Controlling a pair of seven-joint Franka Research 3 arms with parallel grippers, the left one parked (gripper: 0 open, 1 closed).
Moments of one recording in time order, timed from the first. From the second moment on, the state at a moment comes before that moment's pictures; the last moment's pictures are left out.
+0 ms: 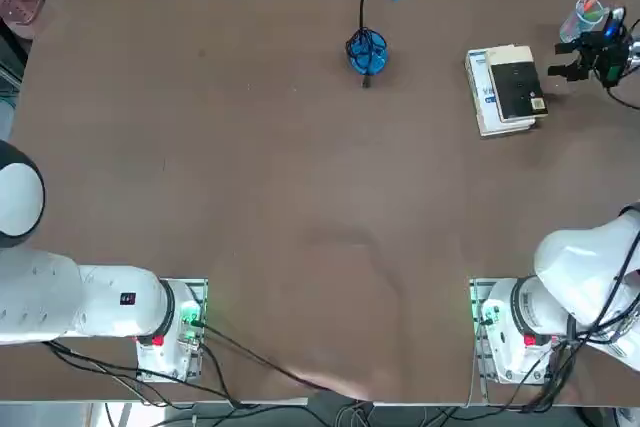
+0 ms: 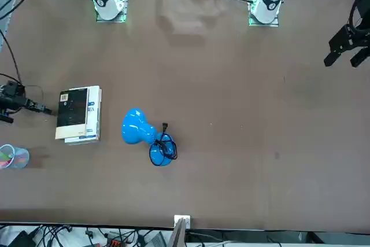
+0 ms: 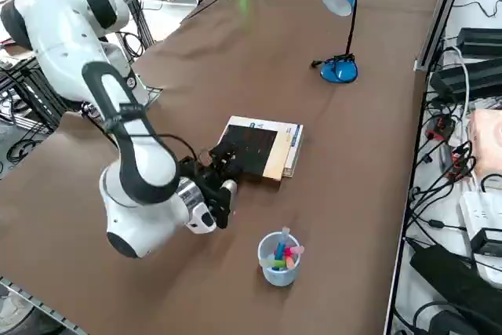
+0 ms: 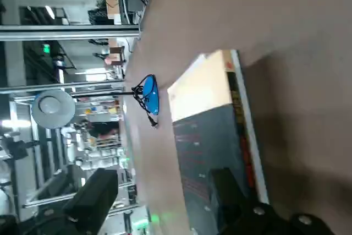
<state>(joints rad) -0.74 0.91 0.02 -1.41 0.95 1.44 -0.79</state>
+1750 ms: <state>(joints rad) -0.74 1.03 0.05 -1.36 1.01 1.49 -0.96</state>
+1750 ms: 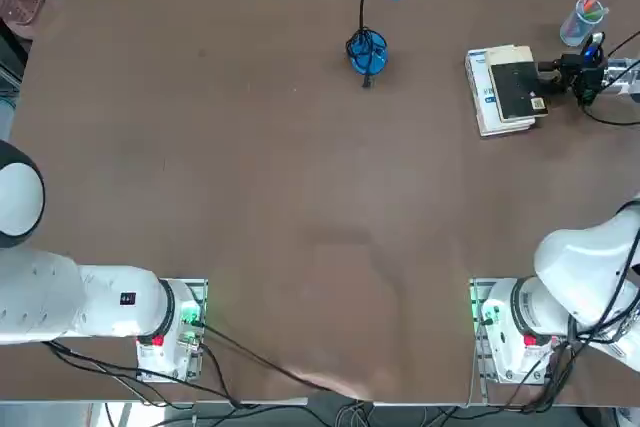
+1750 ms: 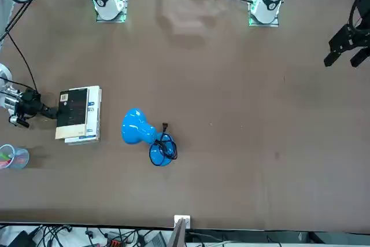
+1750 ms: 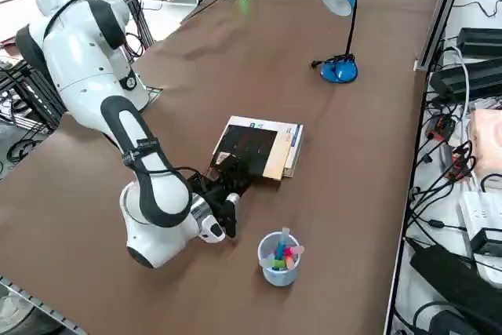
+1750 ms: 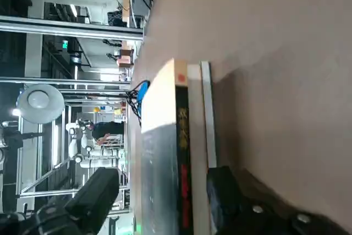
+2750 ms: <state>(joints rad) -0.73 1.05 0.05 -1.35 1.08 1.49 -0.96</state>
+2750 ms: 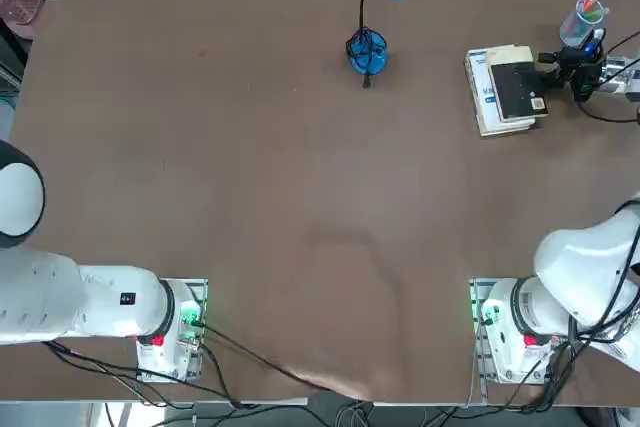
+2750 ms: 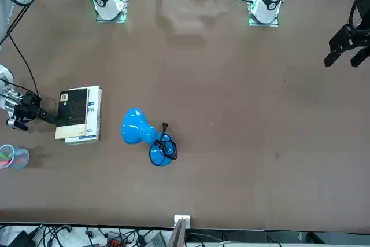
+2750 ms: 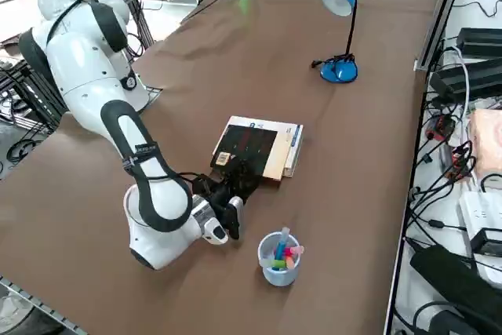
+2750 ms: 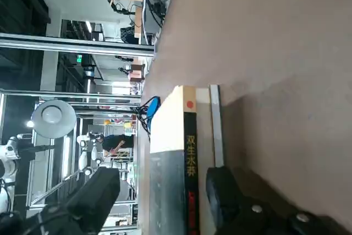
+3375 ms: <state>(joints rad) -0.72 1.07 0.06 -1.35 1.12 1.49 -0.96</state>
